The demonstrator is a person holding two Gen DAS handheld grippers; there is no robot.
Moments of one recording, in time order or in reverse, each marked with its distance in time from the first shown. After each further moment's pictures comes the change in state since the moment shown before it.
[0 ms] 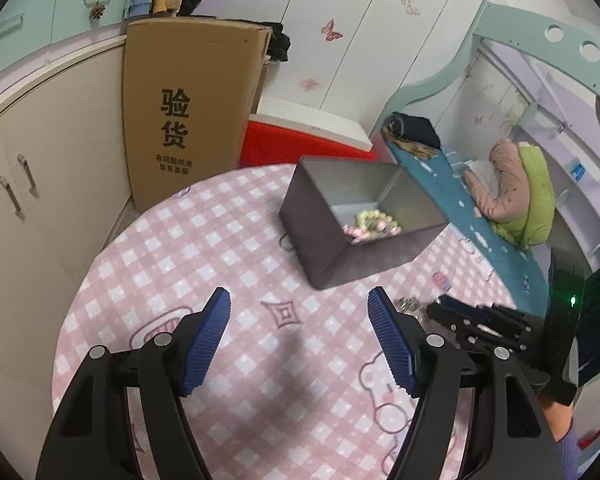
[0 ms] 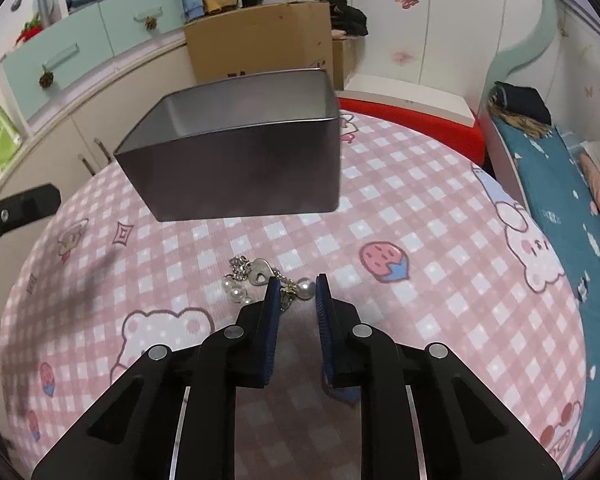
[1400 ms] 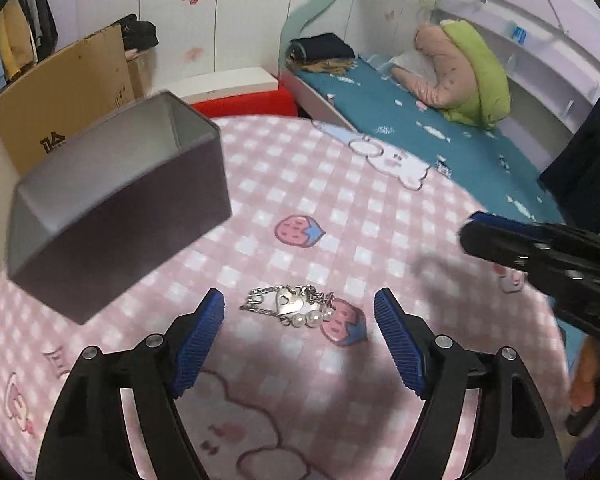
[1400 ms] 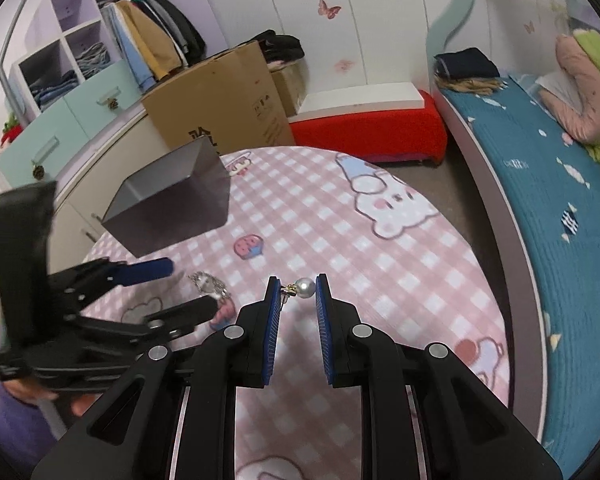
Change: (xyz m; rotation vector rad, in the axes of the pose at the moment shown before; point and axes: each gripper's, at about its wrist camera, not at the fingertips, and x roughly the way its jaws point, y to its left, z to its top) left arm 0.109 -0.160 -0.036 0.415 0.208 -0.056; right arm -0.072 -0.106 -0.039 0.244 -0.093 0.036
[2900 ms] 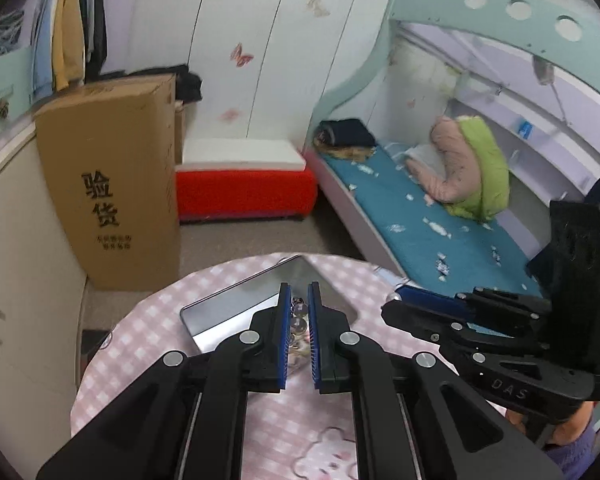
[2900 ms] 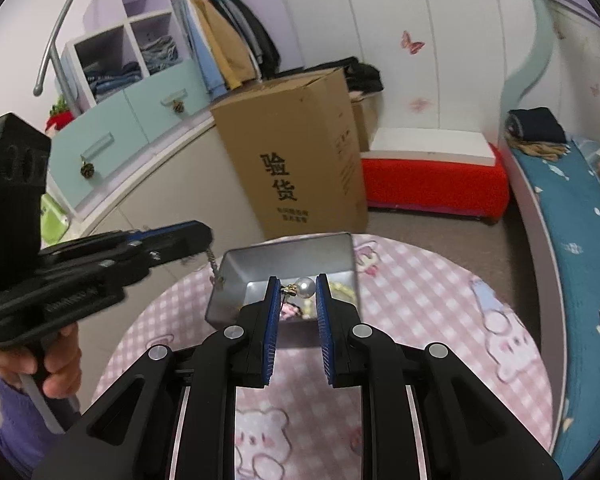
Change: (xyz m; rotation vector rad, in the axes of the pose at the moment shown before) left arm -0.117 0.114 0.065 -0.146 -0.234 -0.041; right arm 0.033 0.143 0.107 -0.190 -0.015 0.128
